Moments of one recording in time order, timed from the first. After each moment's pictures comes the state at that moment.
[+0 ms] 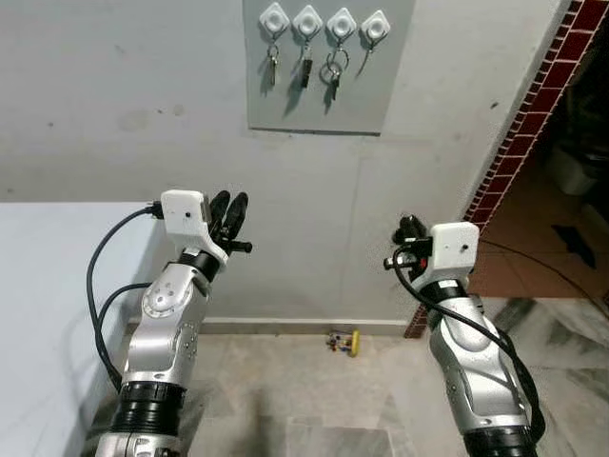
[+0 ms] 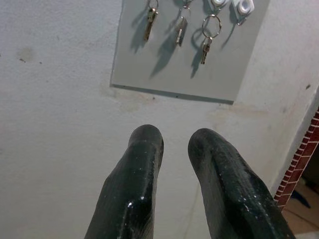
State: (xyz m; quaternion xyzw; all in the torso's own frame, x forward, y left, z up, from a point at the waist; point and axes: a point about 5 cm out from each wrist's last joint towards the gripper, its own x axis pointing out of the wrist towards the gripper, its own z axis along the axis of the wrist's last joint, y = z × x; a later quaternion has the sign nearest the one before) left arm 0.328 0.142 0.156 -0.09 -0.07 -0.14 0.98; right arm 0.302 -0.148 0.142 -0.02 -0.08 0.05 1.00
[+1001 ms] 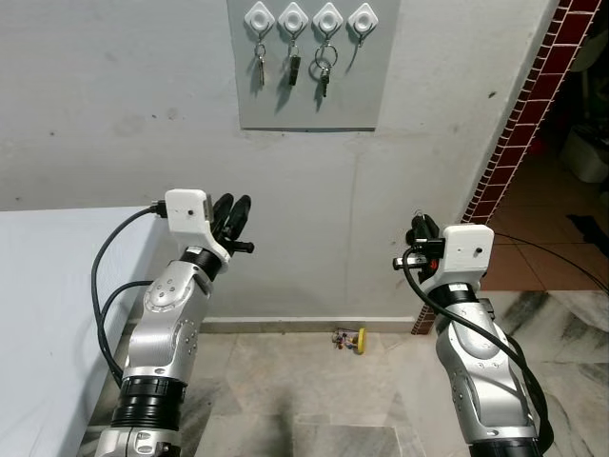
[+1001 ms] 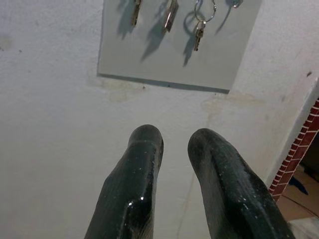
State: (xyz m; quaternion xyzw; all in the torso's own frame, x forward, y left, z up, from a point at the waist) left arm 0.332 0.142 0.152 -0.10 -0.04 -0.14 0.98; right arm 0.294 -0.152 0.141 -0.02 -0.07 0.03 1.00
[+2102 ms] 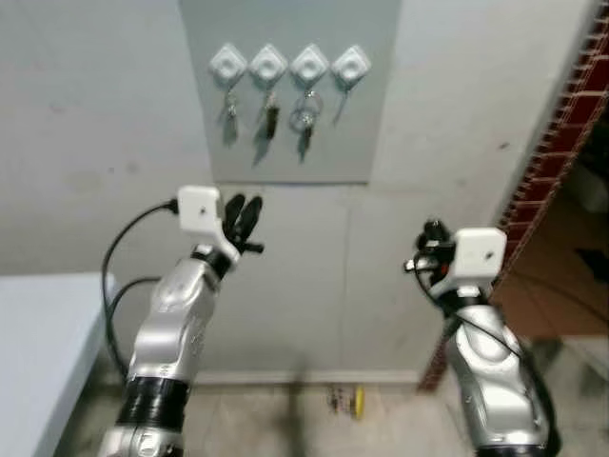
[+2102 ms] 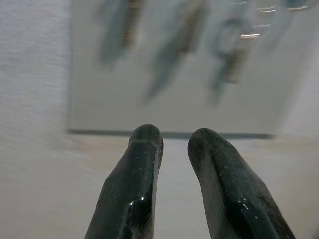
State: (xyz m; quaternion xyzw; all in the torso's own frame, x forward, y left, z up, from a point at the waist) left arm 0.331 0.149 0.155 -0.09 -0.04 -0.14 0.99; right arm 0.293 -0.143 0.140 -0.01 -0.07 0.04 1.00
